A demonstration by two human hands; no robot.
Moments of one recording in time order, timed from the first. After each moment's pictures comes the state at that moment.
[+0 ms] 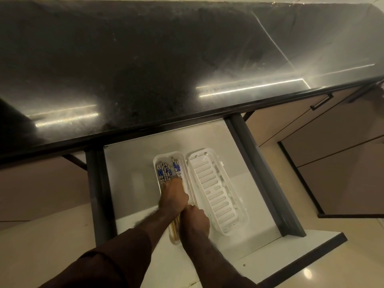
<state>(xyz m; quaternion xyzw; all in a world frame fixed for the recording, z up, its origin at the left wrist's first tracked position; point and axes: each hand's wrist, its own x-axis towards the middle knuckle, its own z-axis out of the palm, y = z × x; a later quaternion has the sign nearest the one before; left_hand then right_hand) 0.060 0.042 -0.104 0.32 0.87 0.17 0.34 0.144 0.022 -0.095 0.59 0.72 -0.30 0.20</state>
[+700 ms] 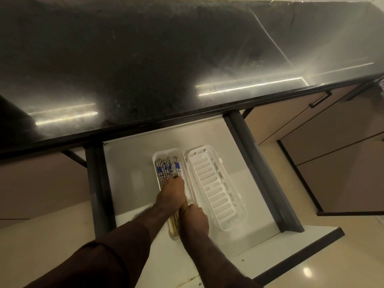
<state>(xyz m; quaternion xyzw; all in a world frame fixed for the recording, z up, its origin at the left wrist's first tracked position) 0.055 0.041 -0.121 0.42 0.84 0.06 0.35 0.153 0.017 -0.095 0.56 0.75 -0.30 0.18</state>
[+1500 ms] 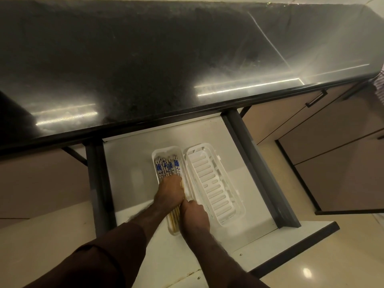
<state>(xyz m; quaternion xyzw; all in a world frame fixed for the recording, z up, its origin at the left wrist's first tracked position) 0.057 0.025 -0.115 0.40 0.83 0.19 0.33 0.162 0.017 -0.096 0.49 0.81 -0.27 0.19</state>
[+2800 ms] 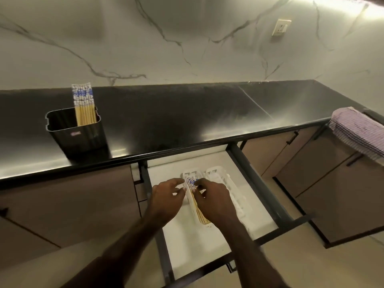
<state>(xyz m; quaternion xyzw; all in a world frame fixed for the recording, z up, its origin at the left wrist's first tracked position) 0.031 -0.172 0.090 0.39 0.78 0.44 0.23 0.149 -0.095 0.106 0.45 0.86 -0.23 -0.10</state>
